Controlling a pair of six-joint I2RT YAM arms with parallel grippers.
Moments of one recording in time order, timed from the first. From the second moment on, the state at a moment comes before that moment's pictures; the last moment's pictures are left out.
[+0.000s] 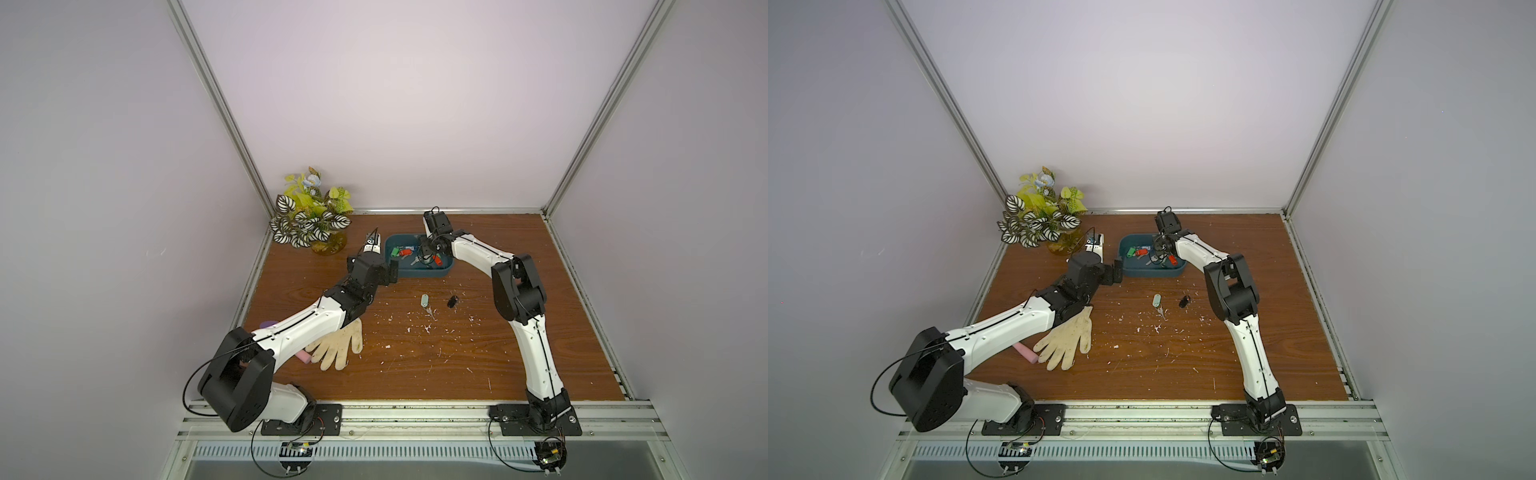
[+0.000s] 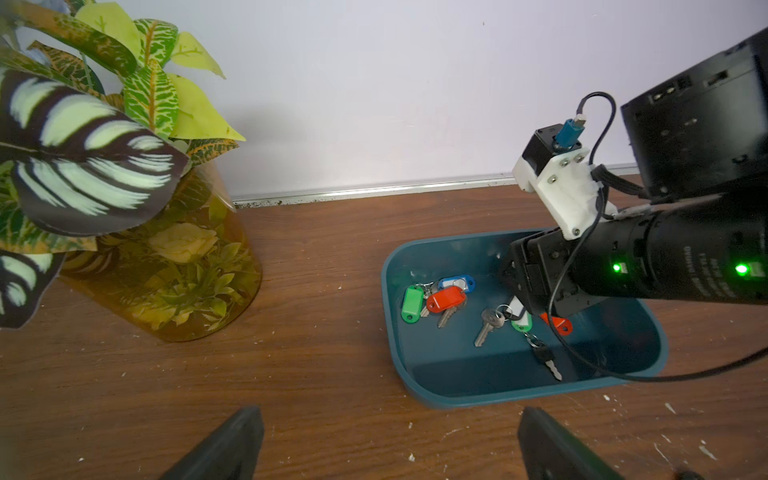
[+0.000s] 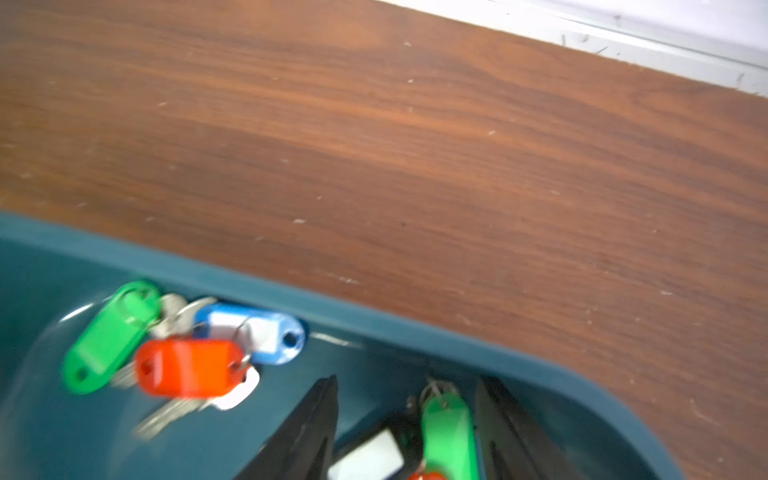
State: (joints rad) left arm -0.62 1.40 0.87 0.09 -0.45 -0.22; right arm 0.49 2.35 1.90 -0.40 0.21 0.16
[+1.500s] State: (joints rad) left arm -0.60 1.41 0.87 0.09 -0.37 -0.21; right arm 0.51 1.68 1.33 -0.33 0.09 0.15
